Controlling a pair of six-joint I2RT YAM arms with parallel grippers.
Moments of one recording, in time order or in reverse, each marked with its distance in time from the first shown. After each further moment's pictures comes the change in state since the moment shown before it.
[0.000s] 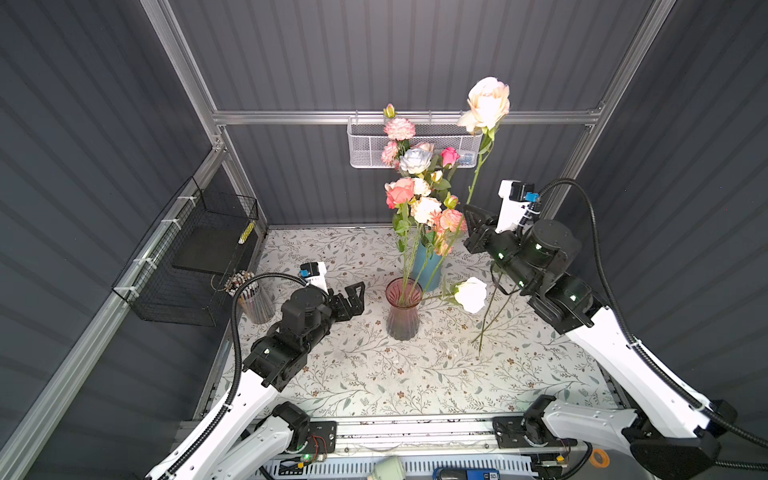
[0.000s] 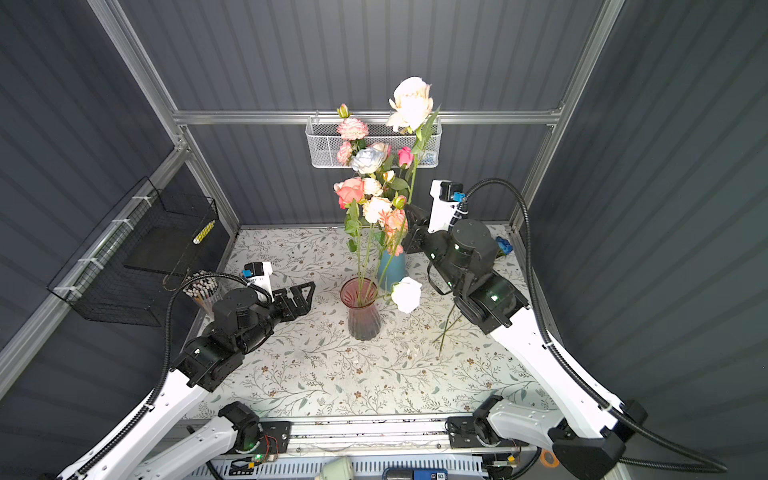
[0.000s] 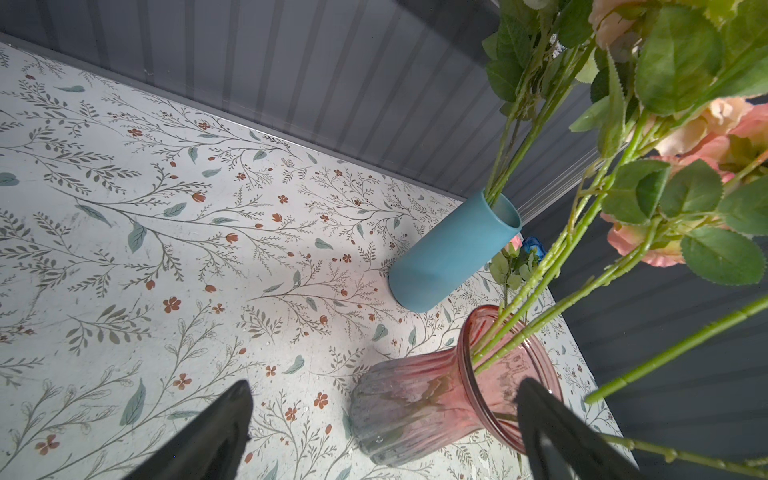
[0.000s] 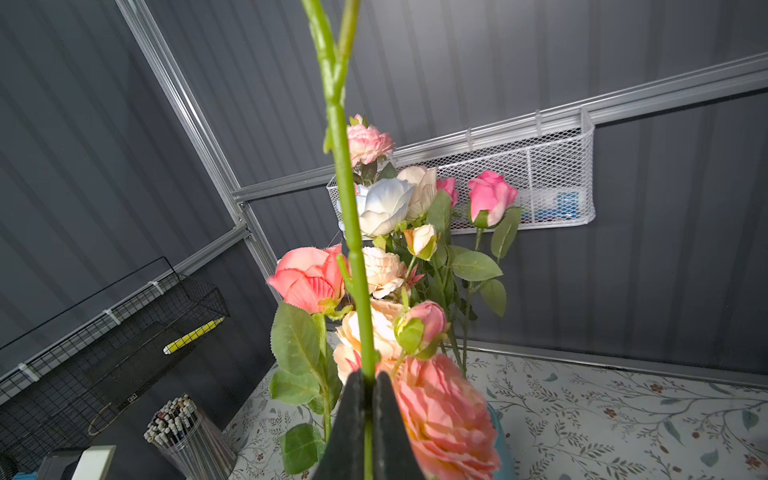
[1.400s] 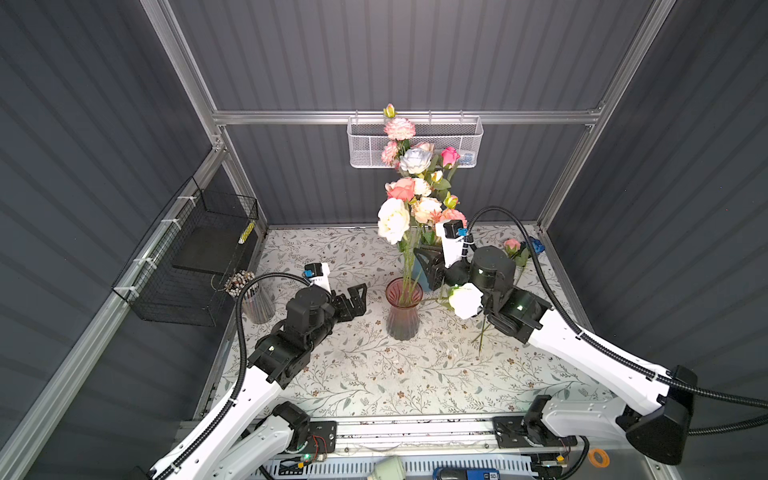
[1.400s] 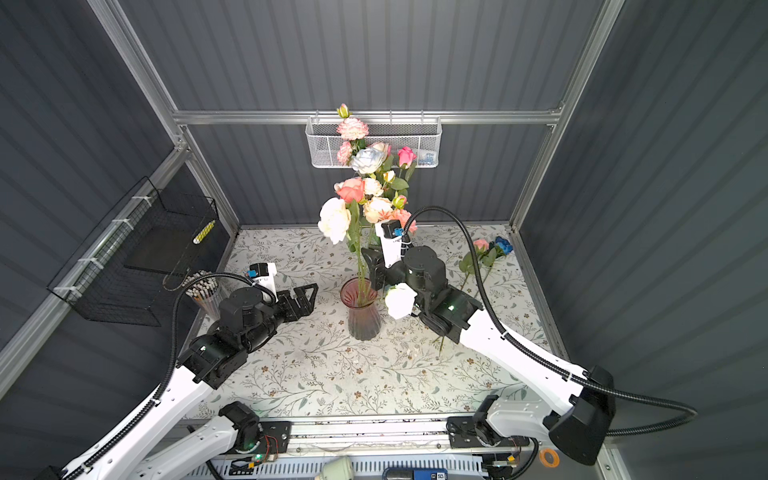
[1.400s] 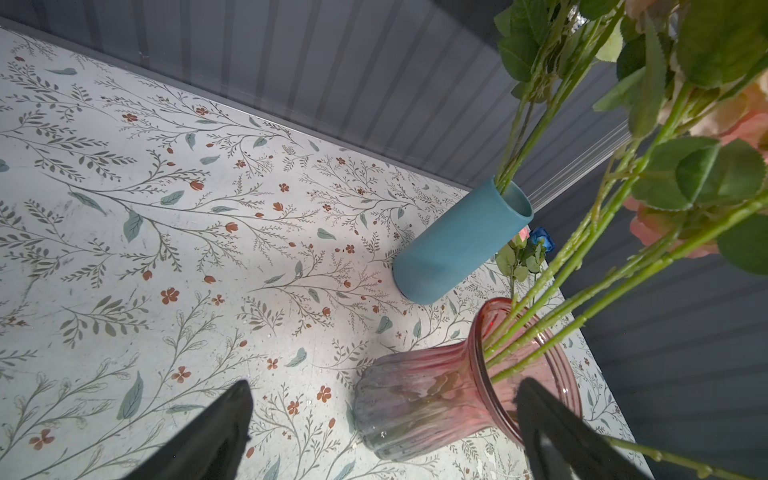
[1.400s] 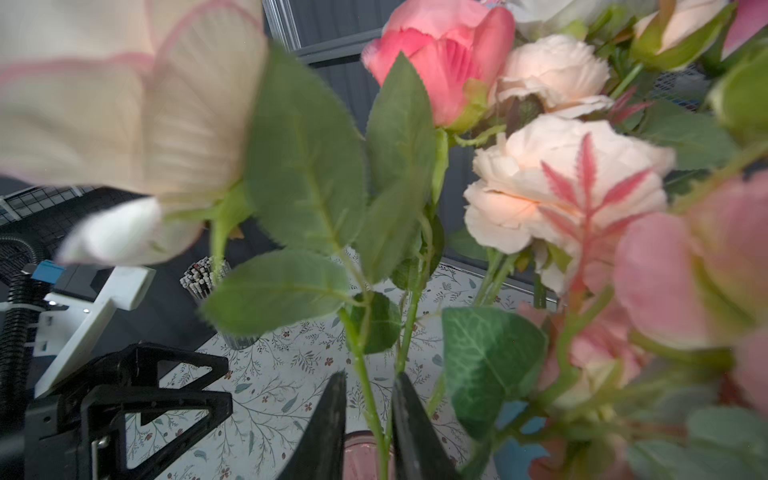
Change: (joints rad) left arm 0.000 0.034 -0.018 0.018 0.012 -0.001; right arm 0.158 0.063 -0.236 0.132 -0.103 -0.108
